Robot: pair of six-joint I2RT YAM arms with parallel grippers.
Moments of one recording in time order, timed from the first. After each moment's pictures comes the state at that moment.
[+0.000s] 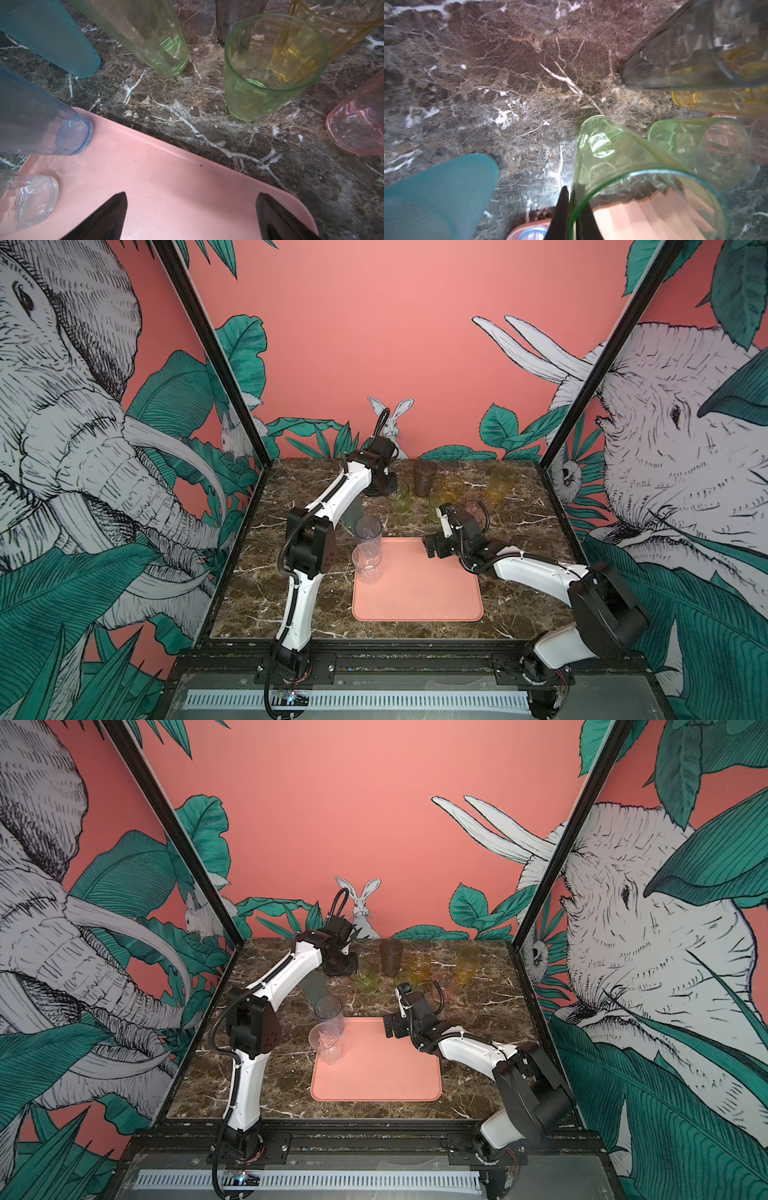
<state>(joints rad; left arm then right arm) -0.49 2.17 2.14 -1.05 0.02 -0.41 0.63 1.50 0.80 -0.02 0.07 0.24</state>
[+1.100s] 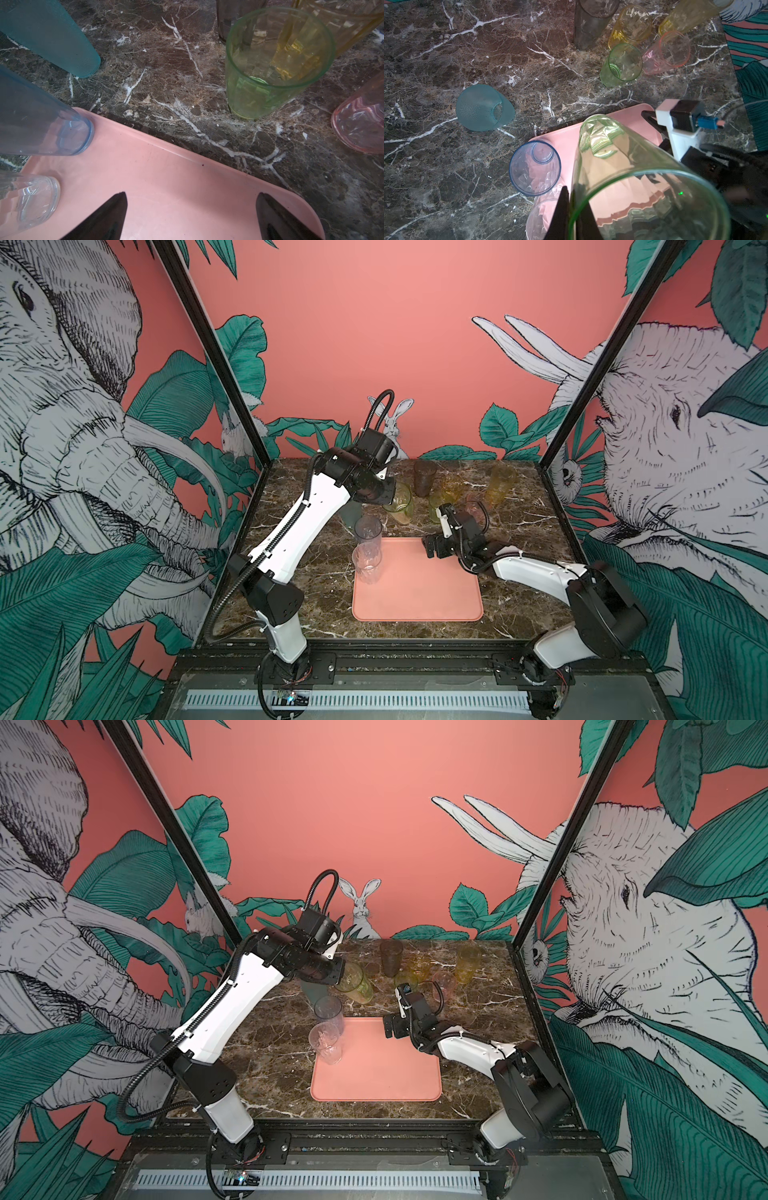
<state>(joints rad) -0.65 1.71 2.03 -1.33 -0.04 -0.34 0.63 1.51 0.80 -0.01 0.06 0.26</state>
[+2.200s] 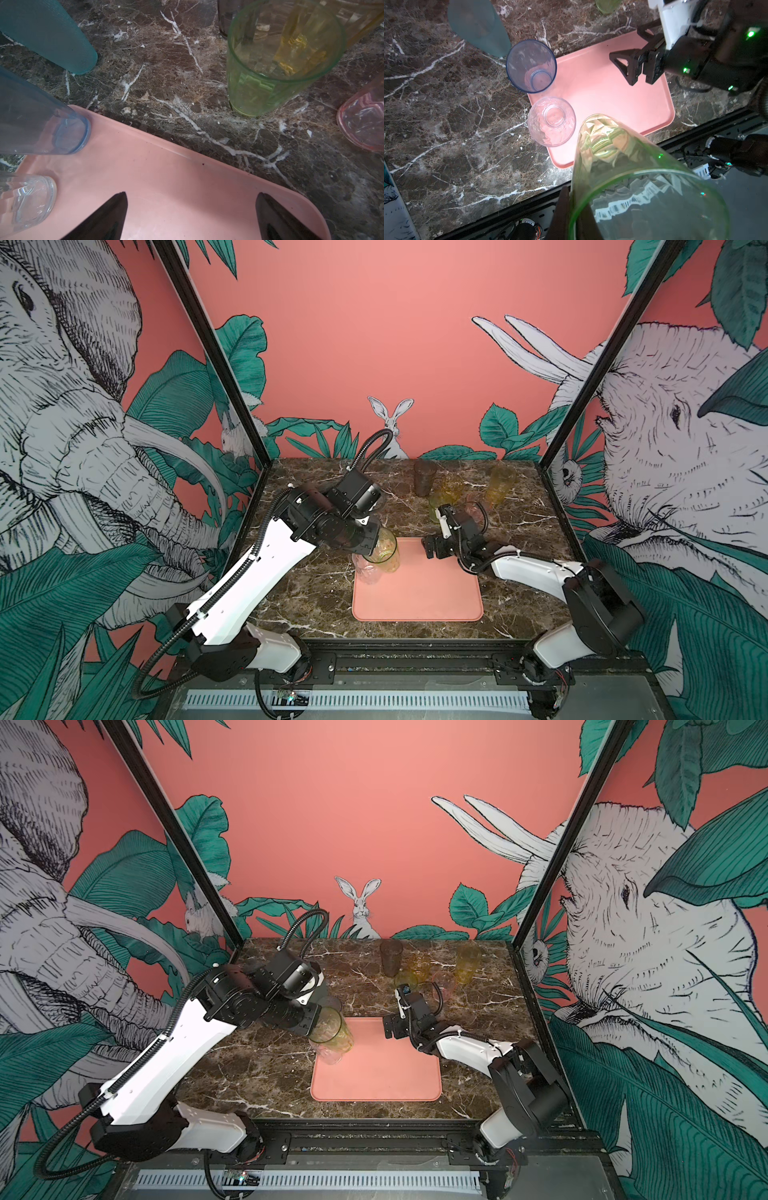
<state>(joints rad) -0.83 1.35 1.73 -1.53 -0.06 -0.45 0.63 1.53 0.80 -0.01 0.06 0.26</state>
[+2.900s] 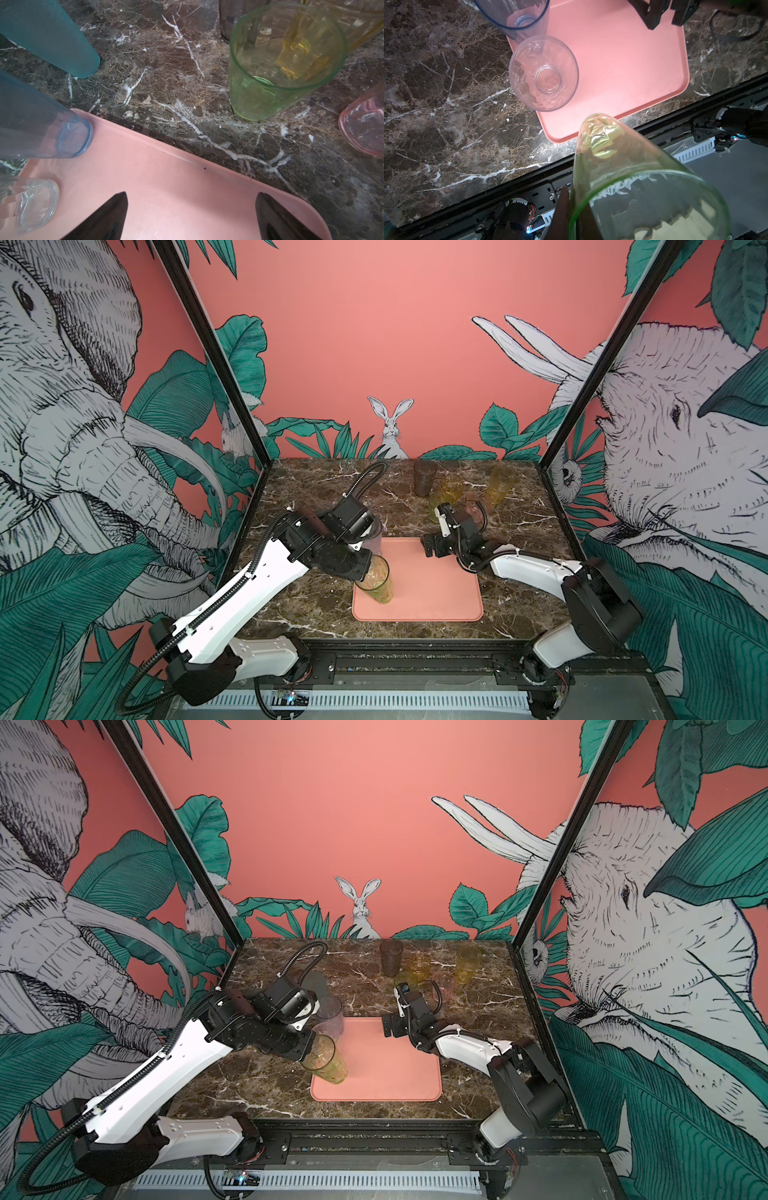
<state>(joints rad) -0.84 1.22 1.43 -1.48 0.04 -0.49 0.63 1.54 0.82 -0.01 0.06 0.26</state>
